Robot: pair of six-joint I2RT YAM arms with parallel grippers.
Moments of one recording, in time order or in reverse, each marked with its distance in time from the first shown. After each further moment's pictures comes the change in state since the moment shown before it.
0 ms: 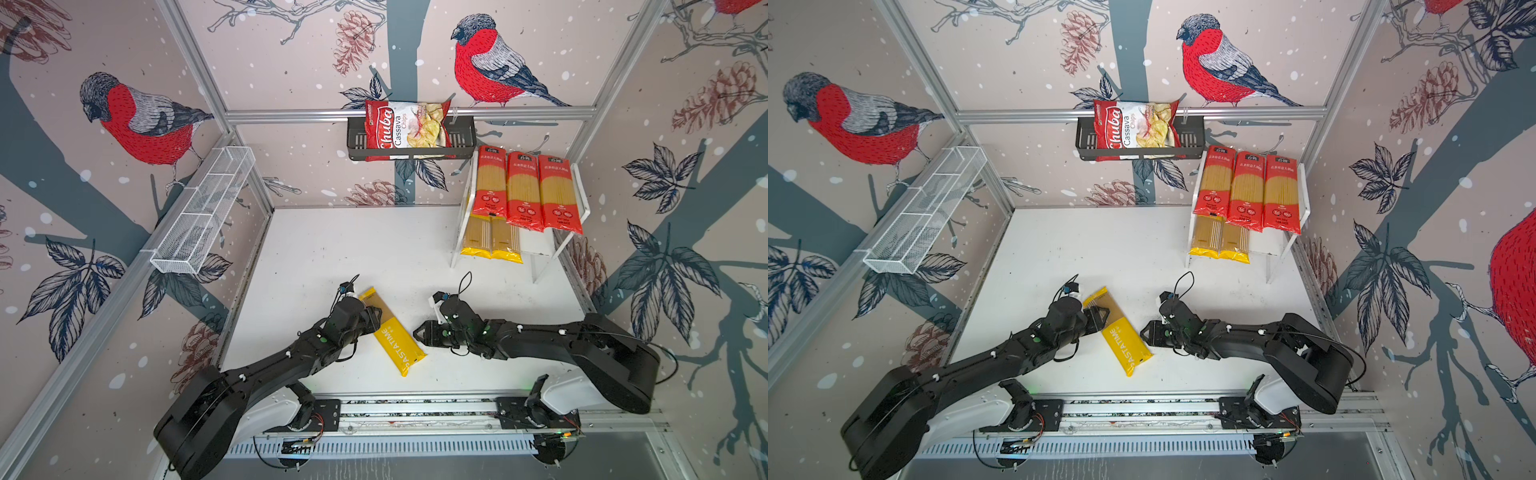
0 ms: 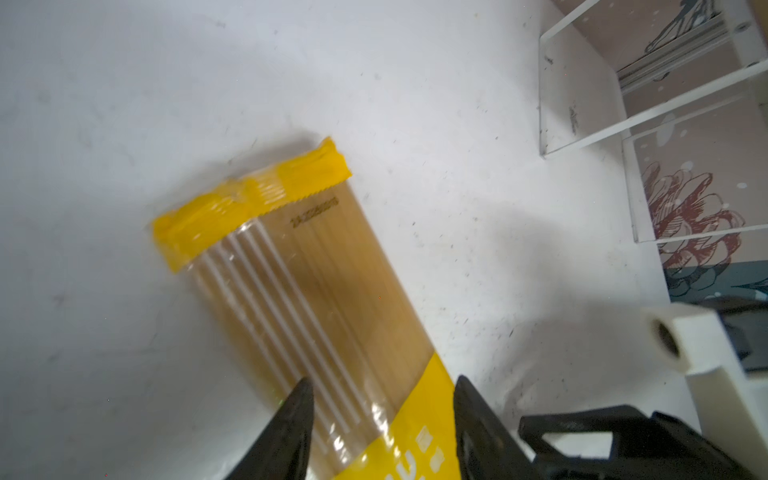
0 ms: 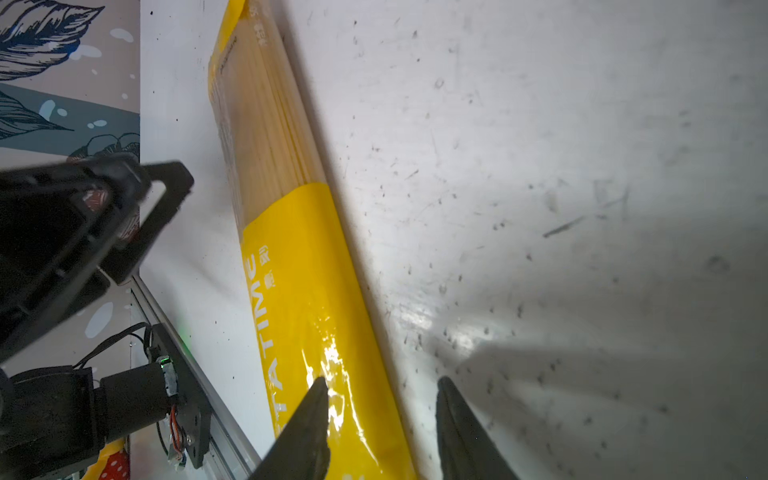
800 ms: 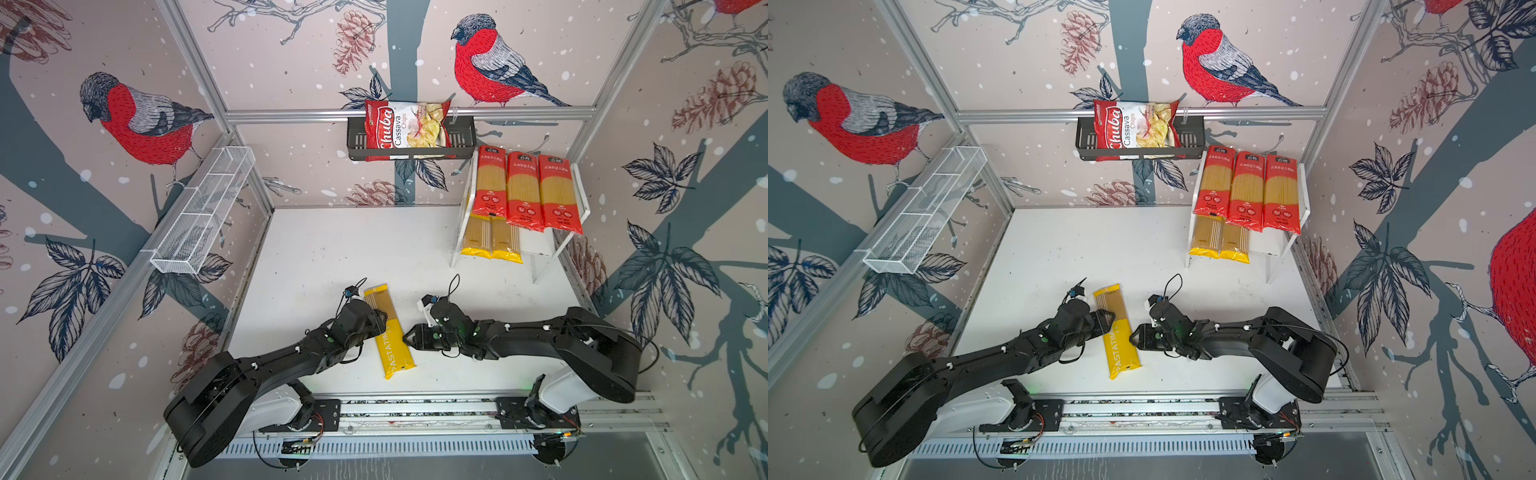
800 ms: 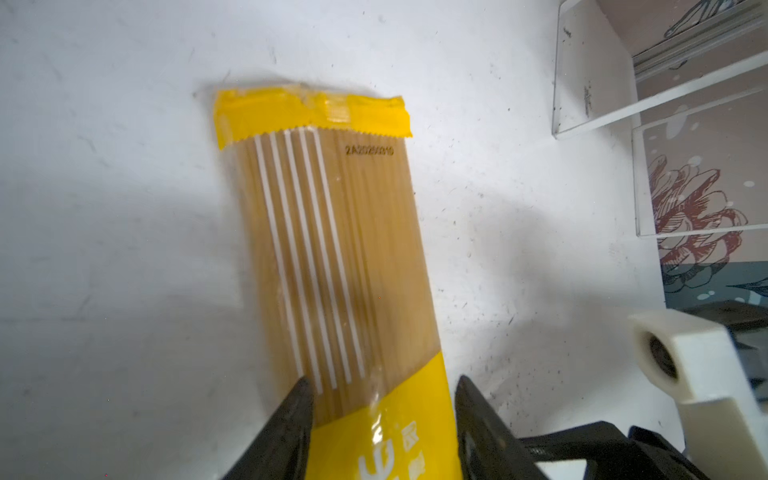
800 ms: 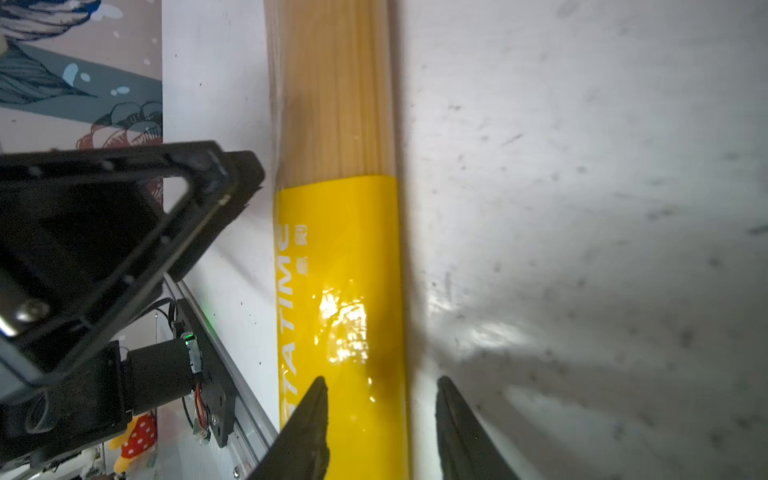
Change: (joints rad) left arm -0.037 0.108 0.032 0.073 0.006 -0.084; right arm 0.053 0.061 0.029 0.055 -0.036 0.048
